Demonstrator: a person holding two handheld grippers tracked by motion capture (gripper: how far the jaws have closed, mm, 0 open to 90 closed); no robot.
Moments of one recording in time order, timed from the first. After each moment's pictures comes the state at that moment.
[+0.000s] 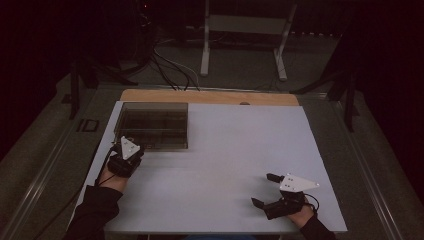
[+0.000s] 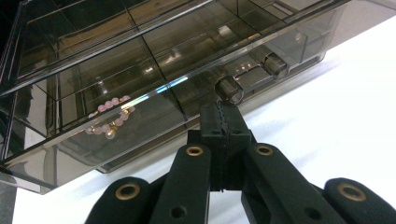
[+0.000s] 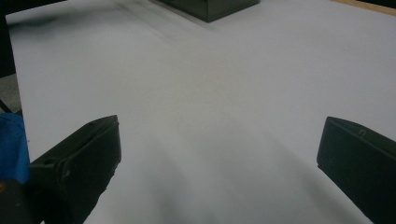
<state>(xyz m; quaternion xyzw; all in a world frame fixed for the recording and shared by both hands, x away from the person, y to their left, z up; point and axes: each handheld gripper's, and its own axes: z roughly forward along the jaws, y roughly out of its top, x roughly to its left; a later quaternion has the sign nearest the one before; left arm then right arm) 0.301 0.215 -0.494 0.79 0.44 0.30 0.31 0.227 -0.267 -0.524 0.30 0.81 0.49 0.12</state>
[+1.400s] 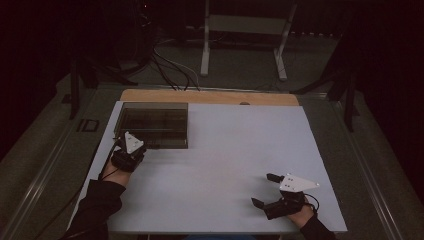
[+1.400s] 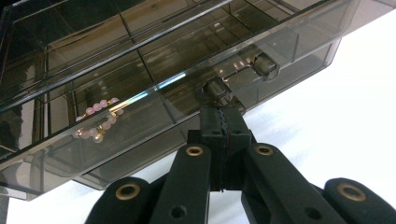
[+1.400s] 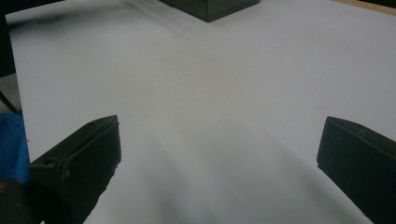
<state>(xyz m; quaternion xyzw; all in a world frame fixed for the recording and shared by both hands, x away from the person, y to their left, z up) 0.317 0.210 -0.496 0.79 0.44 0.29 0.30 0.227 -0.268 -0.524 0.30 0.81 0.49 0.12</state>
